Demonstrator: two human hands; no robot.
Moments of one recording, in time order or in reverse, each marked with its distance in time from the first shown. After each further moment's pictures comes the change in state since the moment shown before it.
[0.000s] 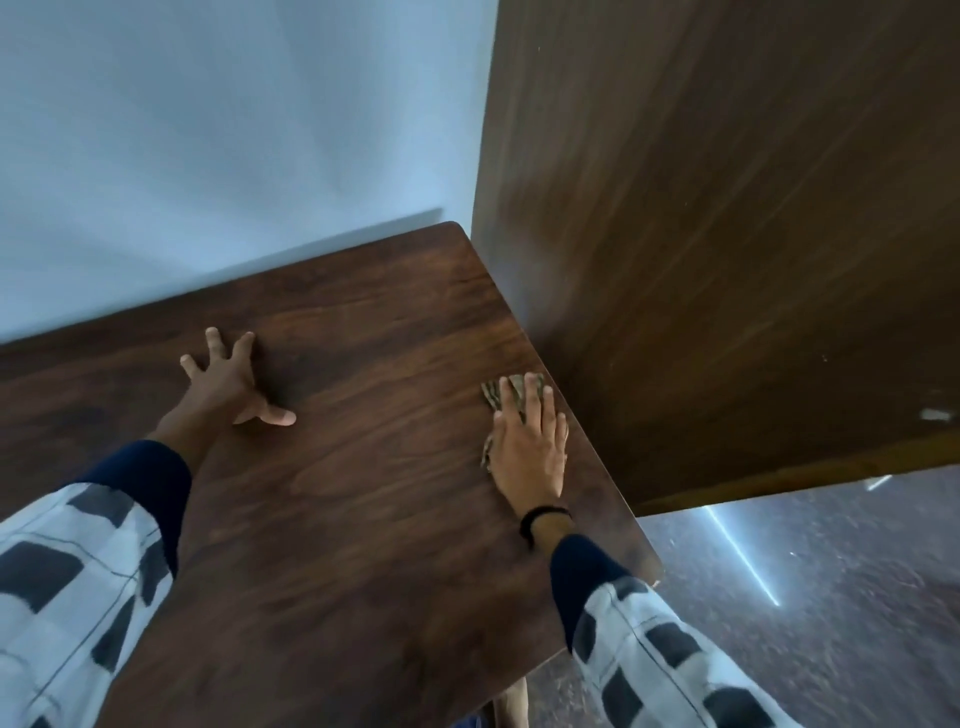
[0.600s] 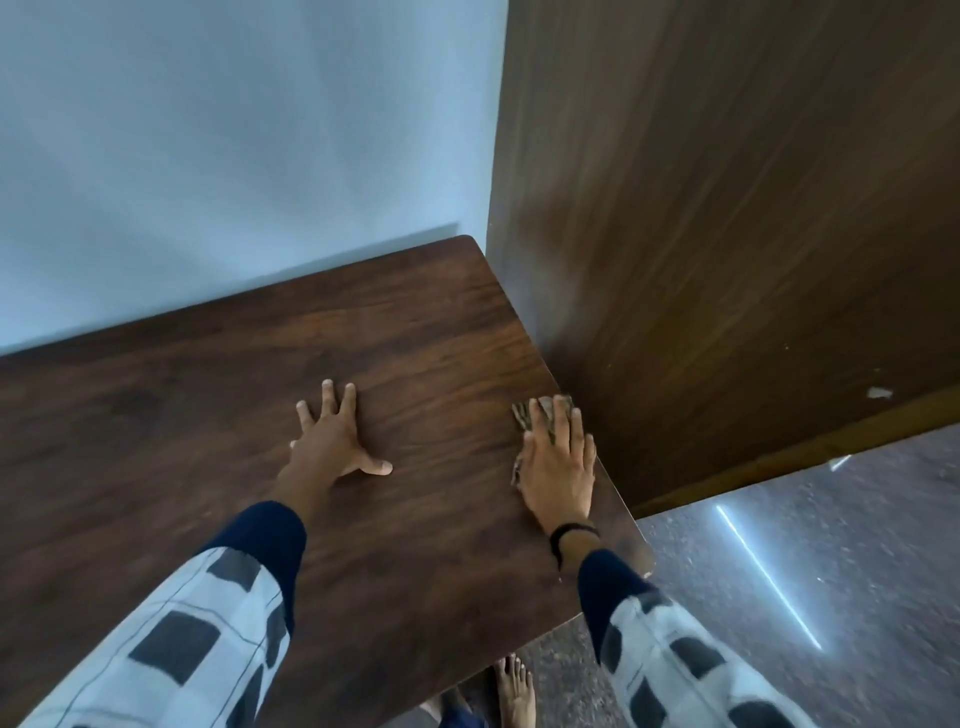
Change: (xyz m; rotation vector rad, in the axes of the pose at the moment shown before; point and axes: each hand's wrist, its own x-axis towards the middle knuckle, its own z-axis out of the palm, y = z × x) left_hand -0.090 0.055 0.080 0.036 -0.099 0.069; right_hand -0.034 0.040 -0.011 0.008 0.027 -0.003
